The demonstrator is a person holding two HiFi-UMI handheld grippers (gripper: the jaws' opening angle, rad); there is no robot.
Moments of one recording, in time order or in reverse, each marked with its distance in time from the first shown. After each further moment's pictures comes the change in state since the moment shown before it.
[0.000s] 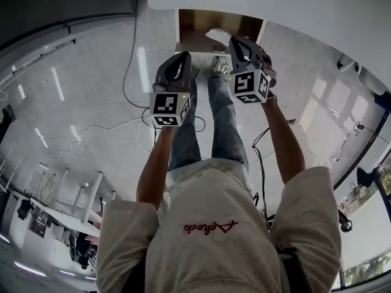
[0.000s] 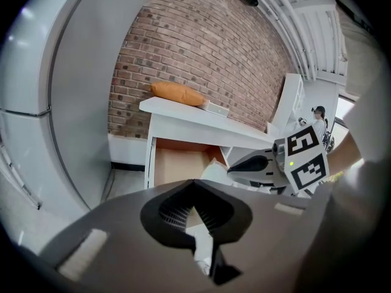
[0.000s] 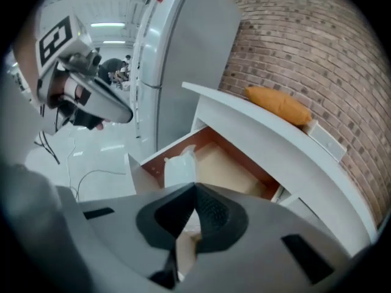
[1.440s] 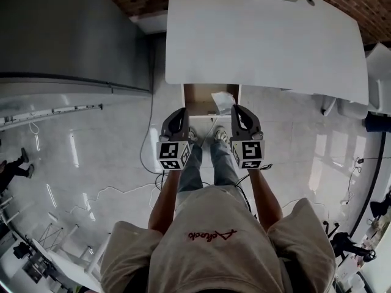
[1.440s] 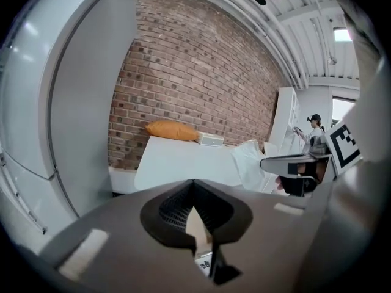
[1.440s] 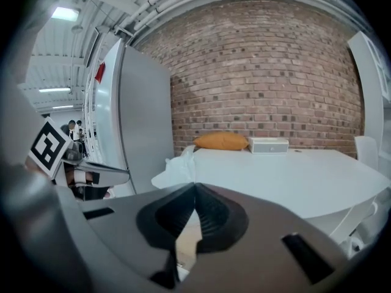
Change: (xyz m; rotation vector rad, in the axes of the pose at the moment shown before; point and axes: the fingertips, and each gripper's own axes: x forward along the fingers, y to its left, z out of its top) left arm -0.074 -0.037 0.131 0.054 -0.169 0.022; right arm -0.186 -0.065 0.104 0.549 -0.341 -0.233
